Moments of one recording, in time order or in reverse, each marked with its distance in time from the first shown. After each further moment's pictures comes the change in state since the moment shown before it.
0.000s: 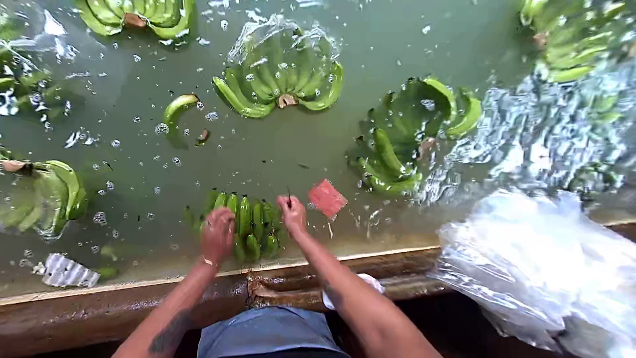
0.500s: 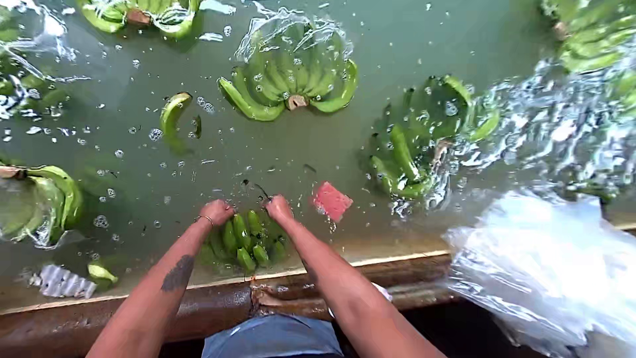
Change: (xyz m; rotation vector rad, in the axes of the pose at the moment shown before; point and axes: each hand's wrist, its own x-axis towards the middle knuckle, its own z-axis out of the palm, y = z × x) left_hand 0.111 -0.041 0.003 0.189 -0.912 -0.407; right_hand 0.052 -0.036 0.033 -0.367 -0.320 0.292
